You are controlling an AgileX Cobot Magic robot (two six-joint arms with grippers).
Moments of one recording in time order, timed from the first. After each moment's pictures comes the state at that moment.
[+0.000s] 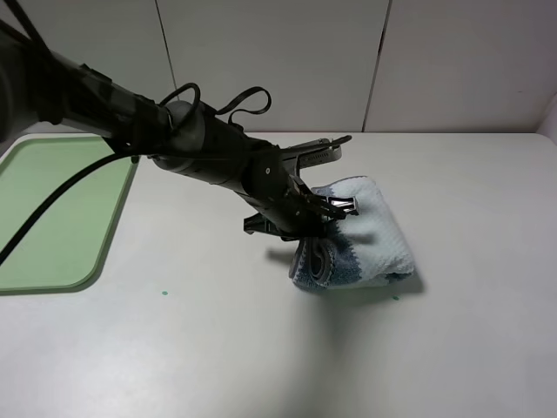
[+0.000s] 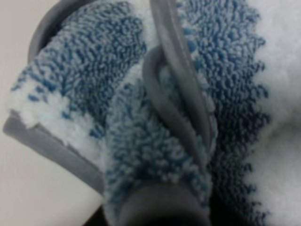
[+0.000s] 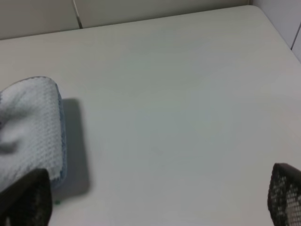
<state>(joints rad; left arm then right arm) -0.80 2.19 -1.32 -0.22 0.12 -0.50 -0.06 -0.01 -0.49 0.00 1.03 0.05</state>
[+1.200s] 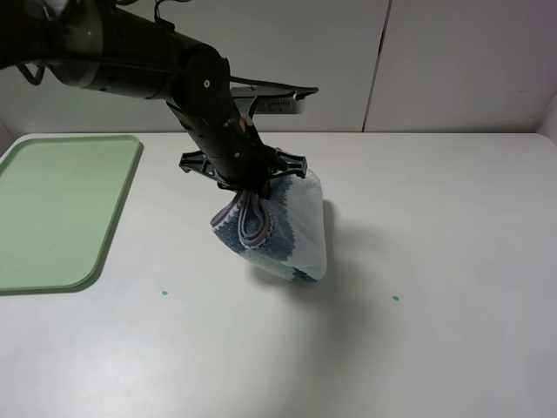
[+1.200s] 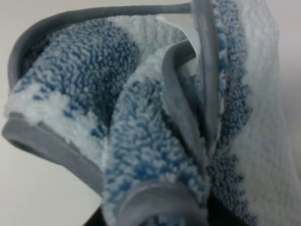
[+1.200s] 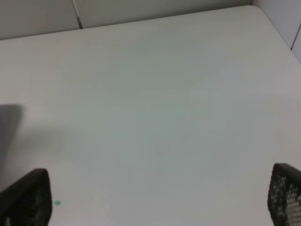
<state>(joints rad) -0.67 1.95 -1.31 0.09 0.48 -0.48 -0.06 -0.01 -0.49 0.00 1.03 0.05</state>
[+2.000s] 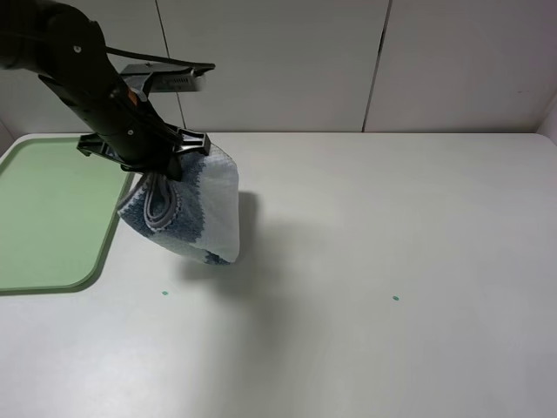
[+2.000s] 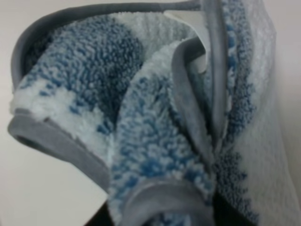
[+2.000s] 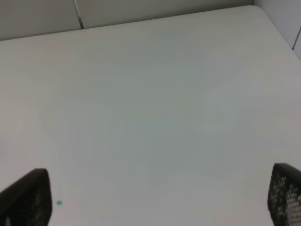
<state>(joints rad) -0.41 1.72 -1.09 0.11 0.49 -0.36 -0.06 -0.01 -0.49 0.01 1.03 0.05</state>
